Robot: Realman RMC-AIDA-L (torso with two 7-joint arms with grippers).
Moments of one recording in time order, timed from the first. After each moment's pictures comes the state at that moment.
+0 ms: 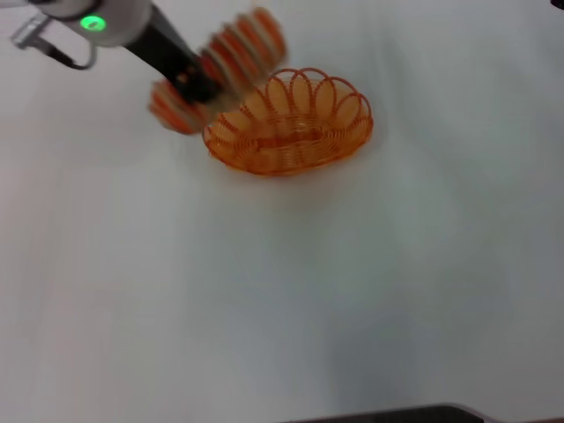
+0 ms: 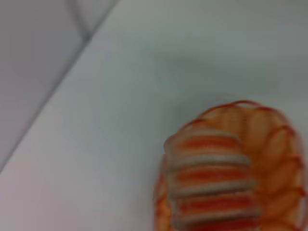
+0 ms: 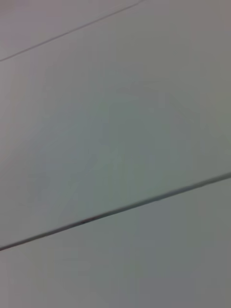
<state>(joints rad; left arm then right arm) -0.86 -2.17 1.37 1.33 2.75 1.50 -2.40 0.46 2.05 -0.42 -0.69 -1.75 -1.31 1.48</state>
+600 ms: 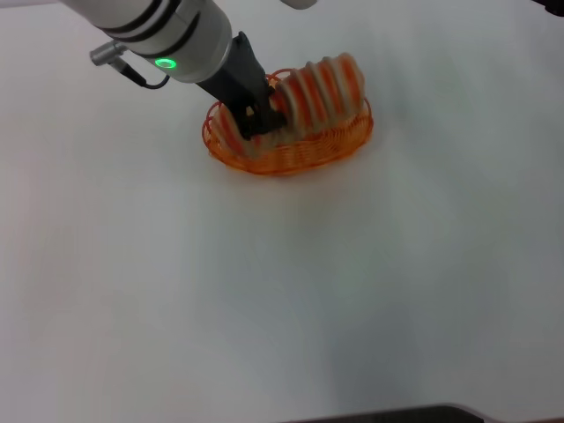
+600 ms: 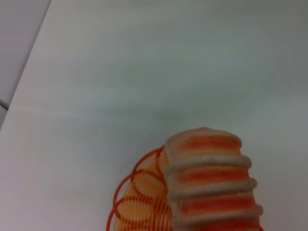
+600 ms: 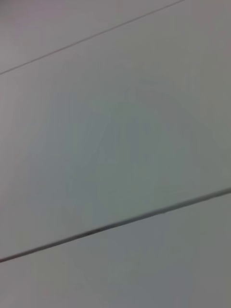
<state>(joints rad) -0.86 -2.17 1.54 1.27 2.62 1.39 -2.25 0.46 2.04 -0.44 -0.69 -1.75 -1.33 1.48</state>
